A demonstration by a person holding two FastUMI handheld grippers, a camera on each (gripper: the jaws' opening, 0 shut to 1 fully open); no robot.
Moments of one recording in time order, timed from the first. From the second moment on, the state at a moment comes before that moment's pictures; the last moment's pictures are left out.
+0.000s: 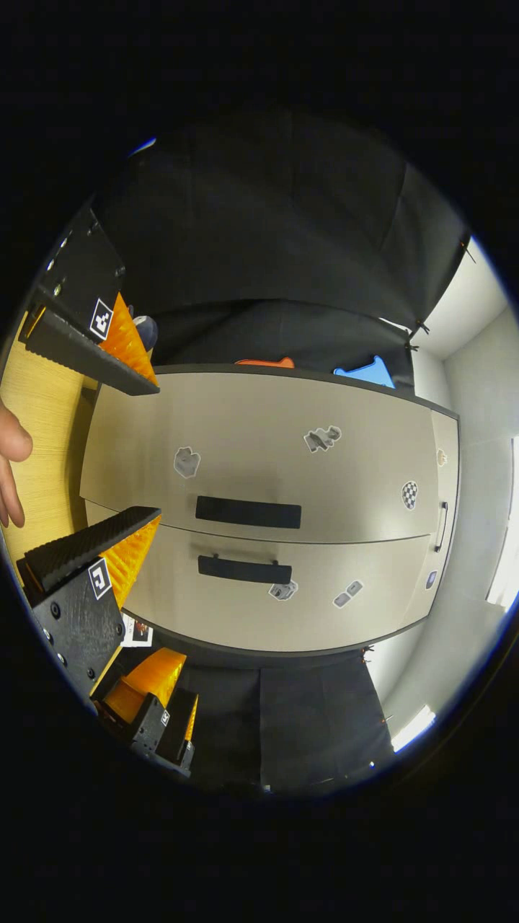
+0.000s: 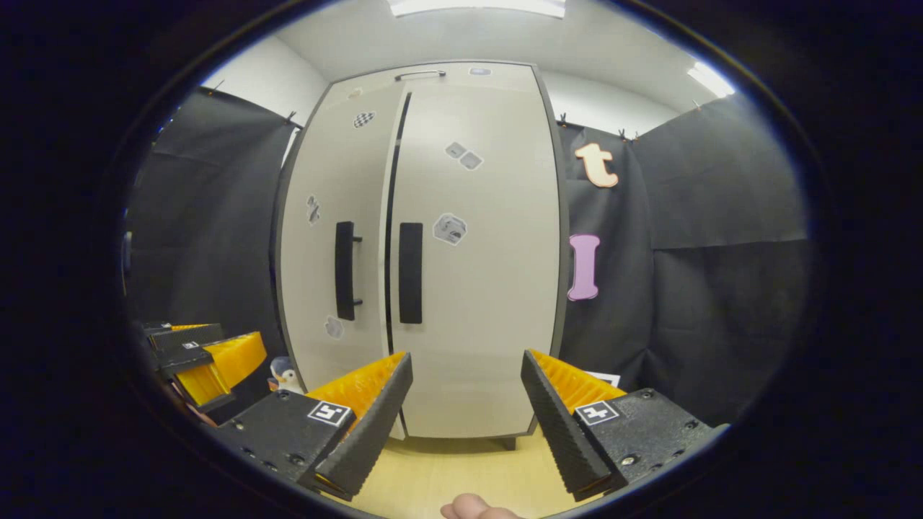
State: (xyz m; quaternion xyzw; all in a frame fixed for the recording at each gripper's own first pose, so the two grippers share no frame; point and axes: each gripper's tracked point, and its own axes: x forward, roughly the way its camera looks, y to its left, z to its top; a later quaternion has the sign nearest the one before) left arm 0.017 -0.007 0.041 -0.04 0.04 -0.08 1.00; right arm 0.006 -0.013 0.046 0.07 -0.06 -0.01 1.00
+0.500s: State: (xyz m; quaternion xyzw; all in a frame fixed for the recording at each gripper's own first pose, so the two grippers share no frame) left arm 0.002 0.008 0.035 -0.05 0.03 -0.10 0.99; right arm -0.030 0.014 0.024 0.05 -0.06 -0.01 1.00
